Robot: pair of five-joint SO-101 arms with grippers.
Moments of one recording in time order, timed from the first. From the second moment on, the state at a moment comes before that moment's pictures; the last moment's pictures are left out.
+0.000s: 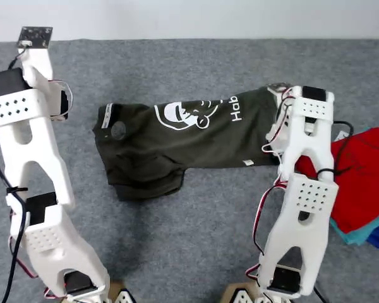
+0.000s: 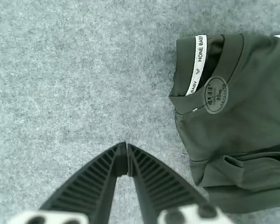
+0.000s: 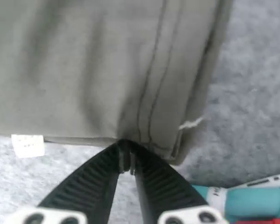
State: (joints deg) left arm -19.6 23.2 -37.4 99.4 -4.7; right arm 9.4 54.2 -45.7 97.6 25.5
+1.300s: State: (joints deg) left arm -5.0 36.2 -24.0 99.3 -28.0; right arm 14.6 2.8 -0.9 100.5 25.9
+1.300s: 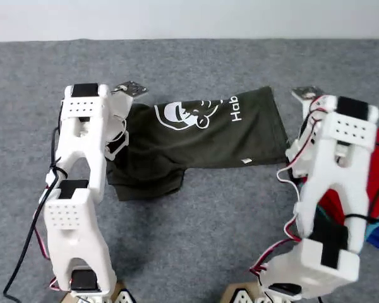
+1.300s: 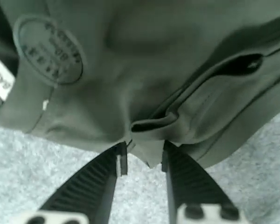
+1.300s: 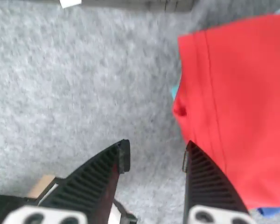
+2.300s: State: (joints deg) left arm -7.6 33.3 -24.0 99.3 -31.0; right arm 8.1 -2.4 4.7 100.5 25.9
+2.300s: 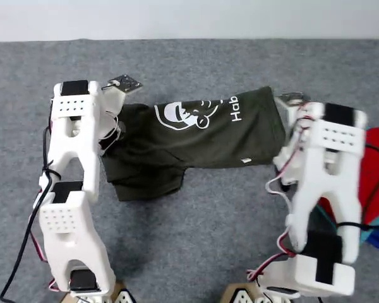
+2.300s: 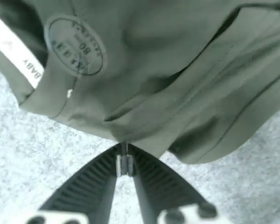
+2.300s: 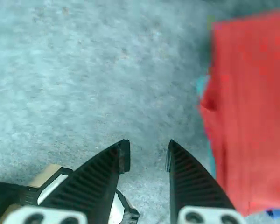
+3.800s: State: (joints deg) left arm -11.3 33.3 -24.0 97.5 -17.2; right arm -33.0 19.2 0.6 57.5 8.6
